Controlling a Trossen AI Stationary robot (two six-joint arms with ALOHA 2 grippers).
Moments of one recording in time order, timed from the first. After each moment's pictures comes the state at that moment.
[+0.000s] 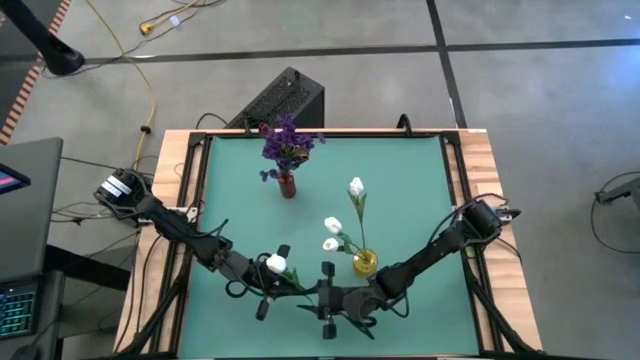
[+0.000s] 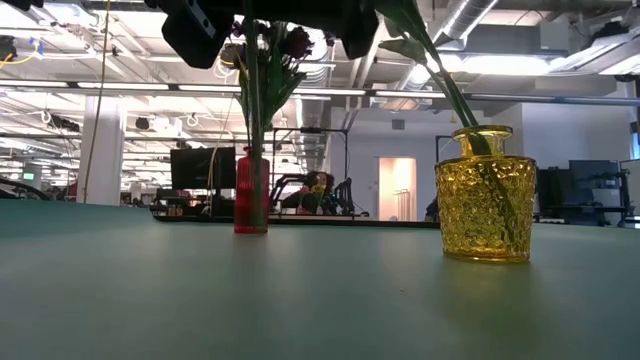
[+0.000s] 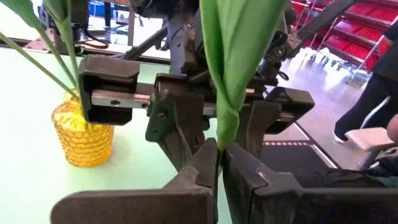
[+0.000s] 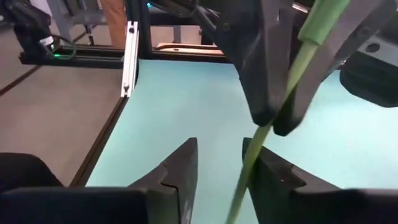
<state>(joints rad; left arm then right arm) -0.54 1.51 0.67 0.67 -0.24 -0.30 0.56 2.01 1.27 0.44 0.53 0.15</state>
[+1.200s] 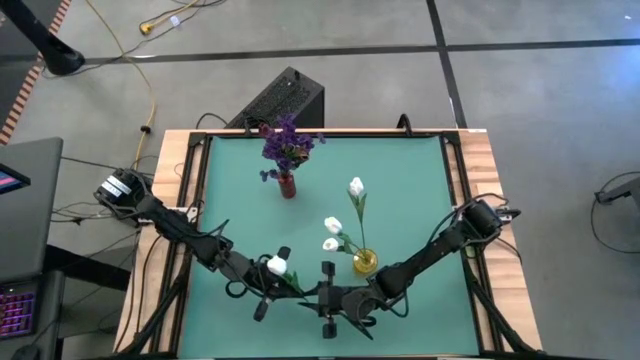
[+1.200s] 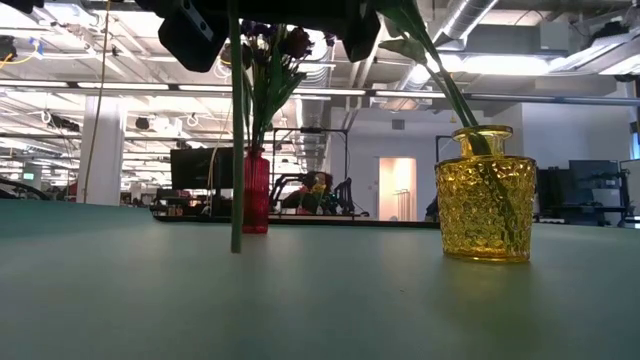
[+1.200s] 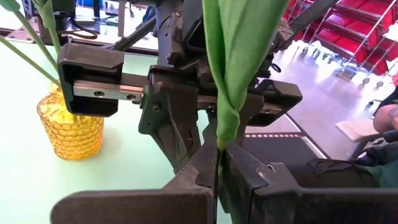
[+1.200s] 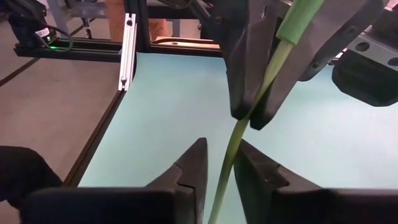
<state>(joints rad) -0.54 1.51 0.67 0.64 -0.19 -0.31 0.55 2.01 1.27 0.41 0.52 0.15</state>
